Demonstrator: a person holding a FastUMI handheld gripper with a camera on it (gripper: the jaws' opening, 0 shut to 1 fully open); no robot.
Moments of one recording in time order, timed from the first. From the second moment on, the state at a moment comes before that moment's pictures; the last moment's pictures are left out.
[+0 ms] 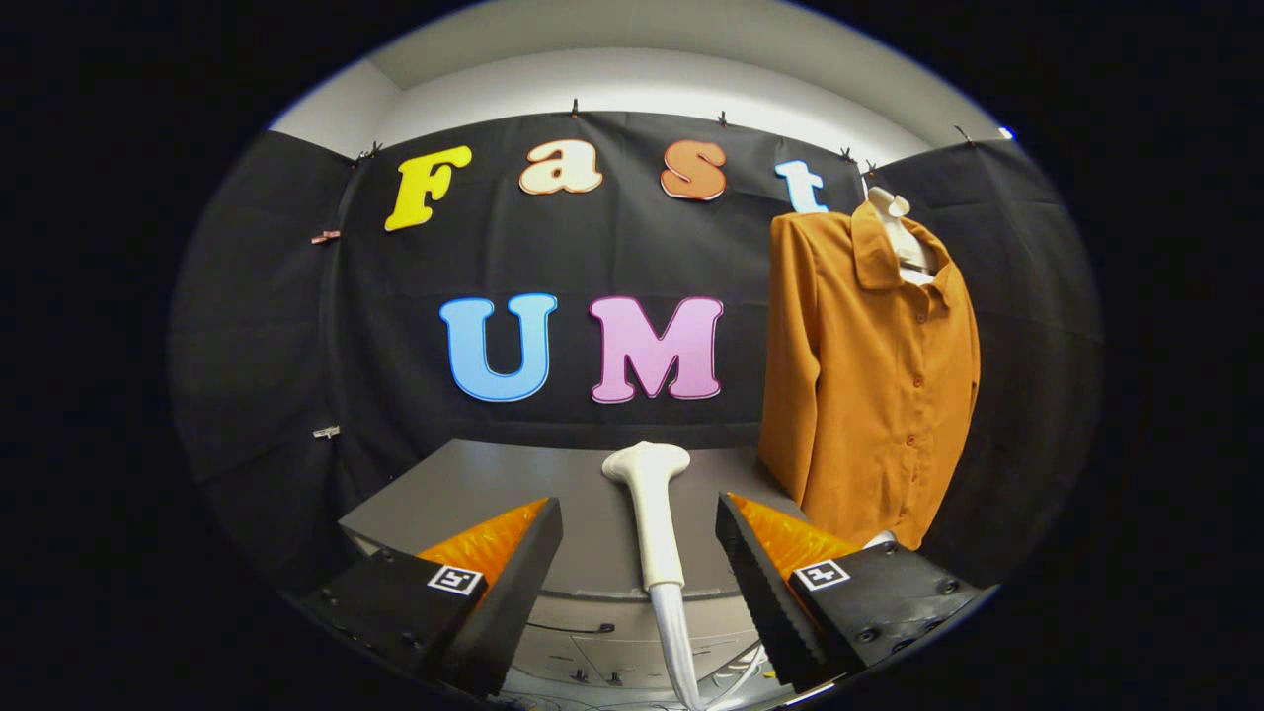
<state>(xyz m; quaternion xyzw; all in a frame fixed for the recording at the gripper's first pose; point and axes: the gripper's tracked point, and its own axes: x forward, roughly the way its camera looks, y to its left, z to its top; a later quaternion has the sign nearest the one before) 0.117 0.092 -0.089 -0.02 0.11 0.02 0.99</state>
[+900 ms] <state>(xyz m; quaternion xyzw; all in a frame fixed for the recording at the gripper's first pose) 0.229 0.080 -0.213 -0.03 0.30 0.04 0.95</state>
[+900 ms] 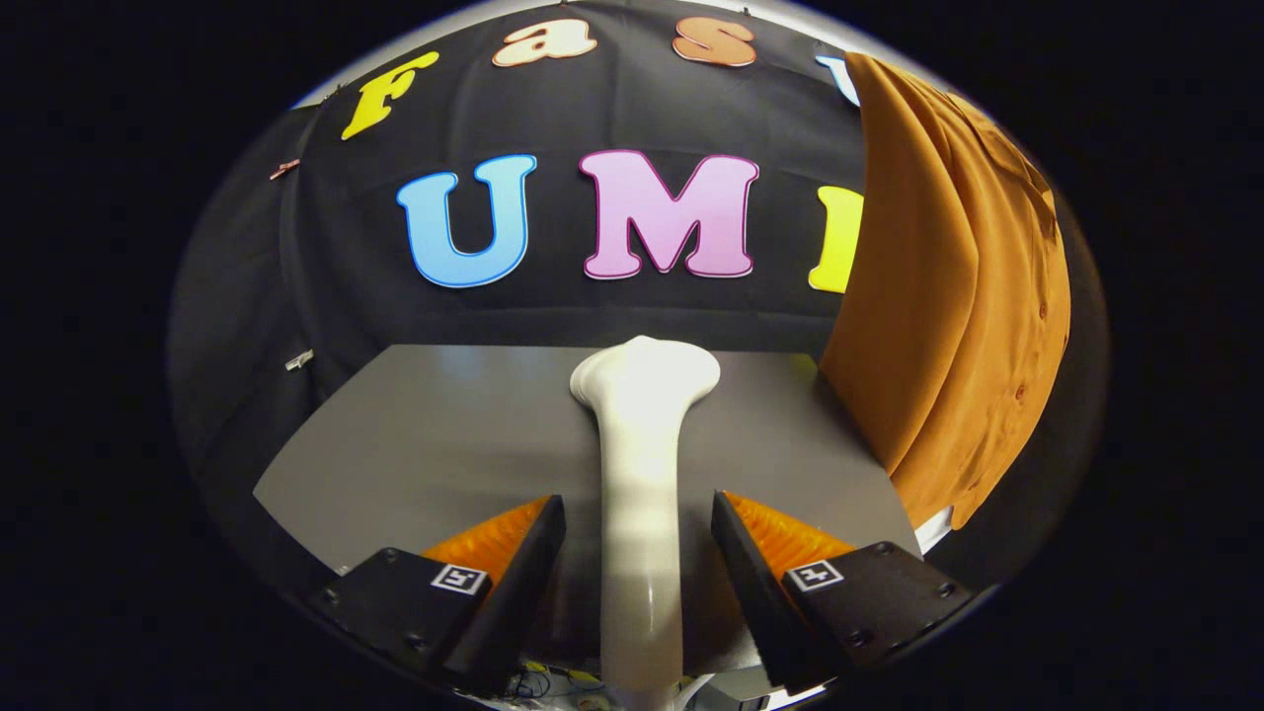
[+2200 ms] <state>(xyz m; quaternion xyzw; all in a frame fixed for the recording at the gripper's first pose) 0.132 0.083 -0.111 0.02 0.17 0.04 0.98</state>
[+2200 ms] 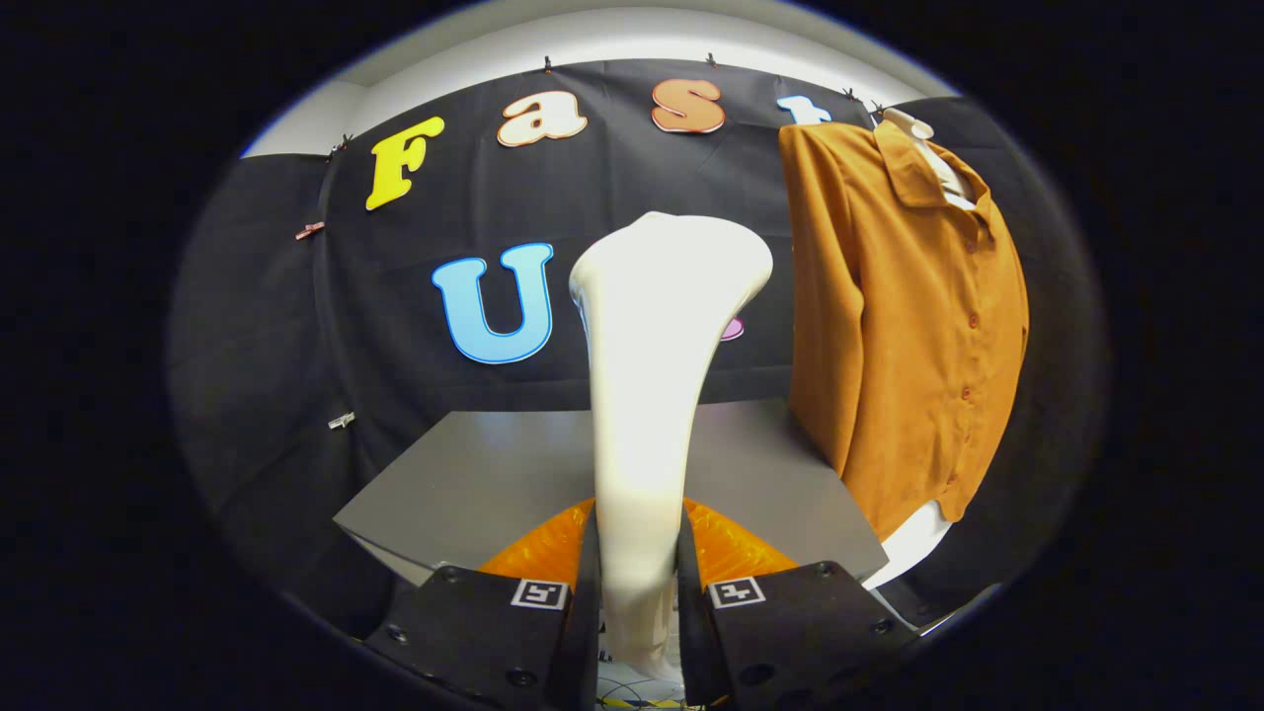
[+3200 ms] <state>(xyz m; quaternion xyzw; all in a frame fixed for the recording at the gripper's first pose) 0.125 -0.112 -0.045 0.06 0.08 0.01 0.99</state>
